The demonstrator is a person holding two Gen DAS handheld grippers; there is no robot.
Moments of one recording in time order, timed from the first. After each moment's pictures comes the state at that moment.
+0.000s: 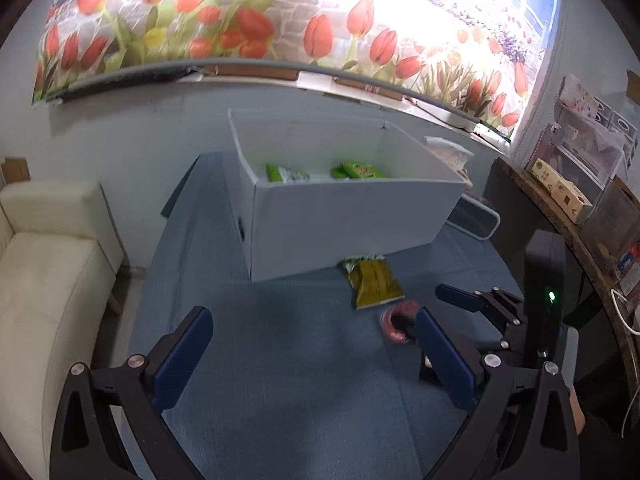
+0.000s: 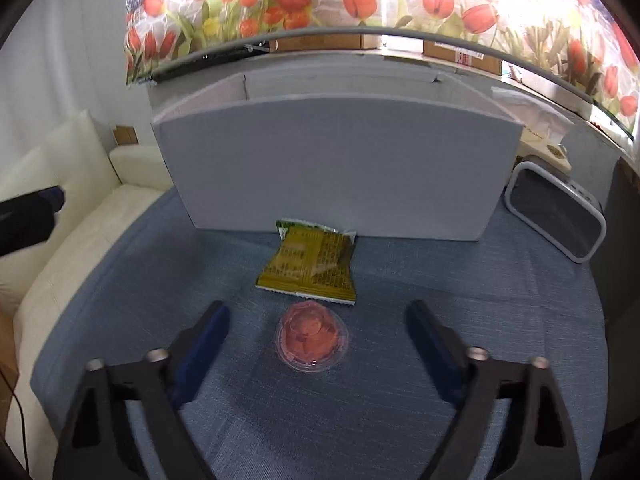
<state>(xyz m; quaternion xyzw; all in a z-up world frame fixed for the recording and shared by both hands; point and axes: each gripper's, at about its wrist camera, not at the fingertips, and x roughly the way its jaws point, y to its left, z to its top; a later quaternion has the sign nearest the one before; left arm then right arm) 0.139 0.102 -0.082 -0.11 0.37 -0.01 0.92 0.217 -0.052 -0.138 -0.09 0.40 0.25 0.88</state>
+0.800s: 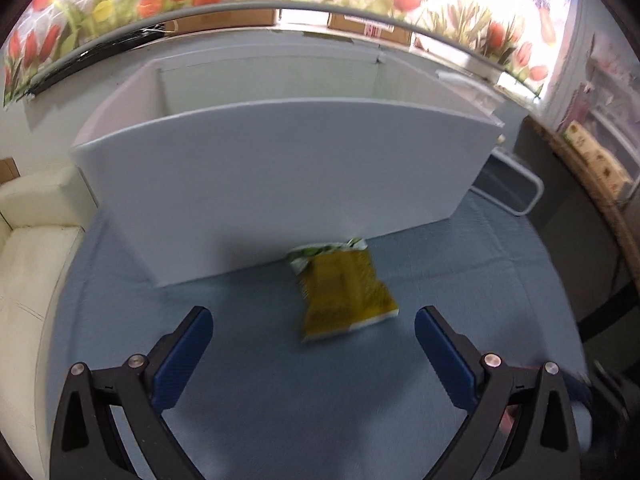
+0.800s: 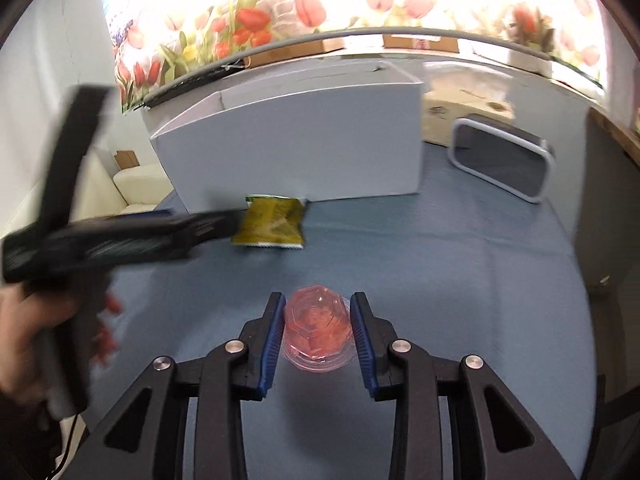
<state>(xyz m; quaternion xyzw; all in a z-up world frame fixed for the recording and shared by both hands) 0.245 0.013 -0.145 -0.07 0.43 0.03 0.90 0.168 -0.152 -0.120 -0.02 0.40 0.25 0.88</state>
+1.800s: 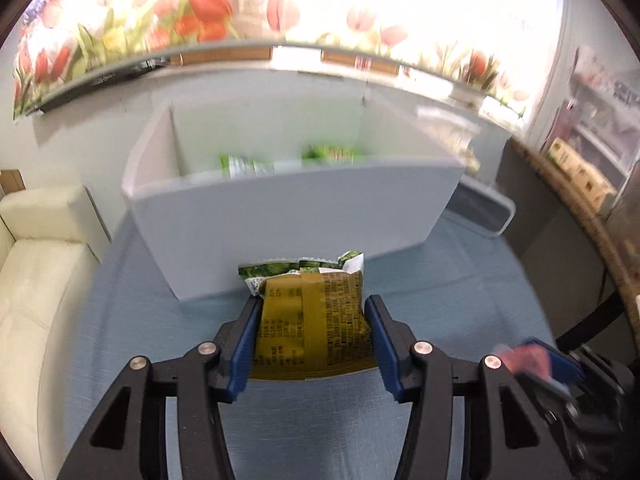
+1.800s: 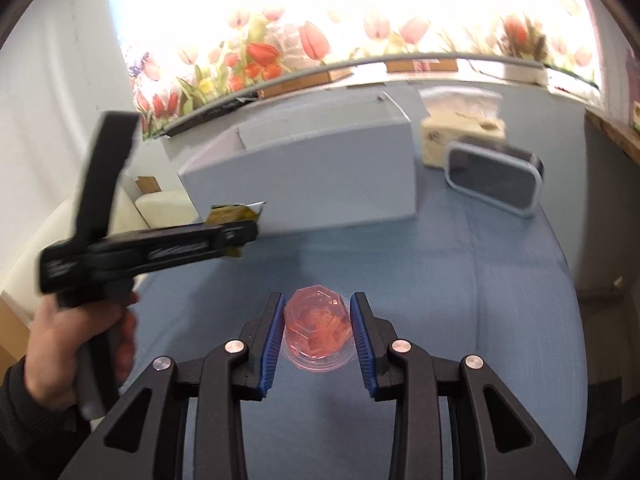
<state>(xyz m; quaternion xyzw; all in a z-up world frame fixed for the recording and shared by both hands) 0.205 0.019 -0.089 -0.09 0.38 0.00 0.92 0.174 -0.159 -0.090 0.02 0.35 0.29 0.89</state>
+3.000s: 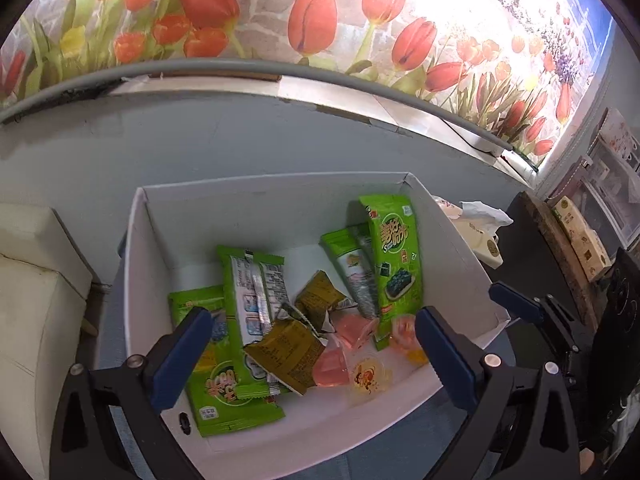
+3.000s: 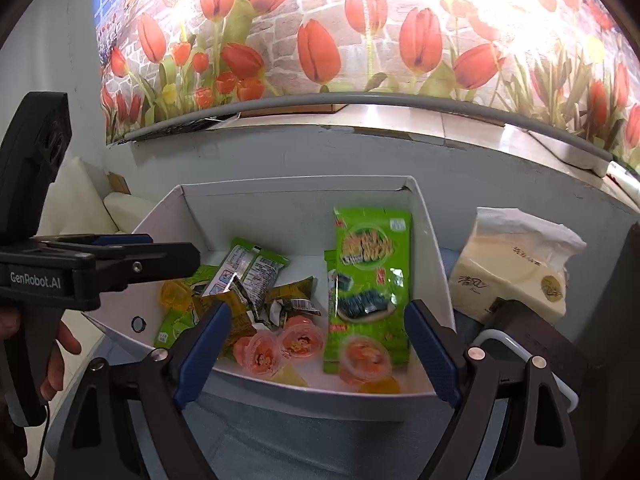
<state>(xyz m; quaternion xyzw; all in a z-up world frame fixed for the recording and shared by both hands) 0.349 0.097 -0.045 -0.13 0.41 -0.02 0.90 0.355 -0.081 -0.049 -0.06 0.35 0.27 0.89</state>
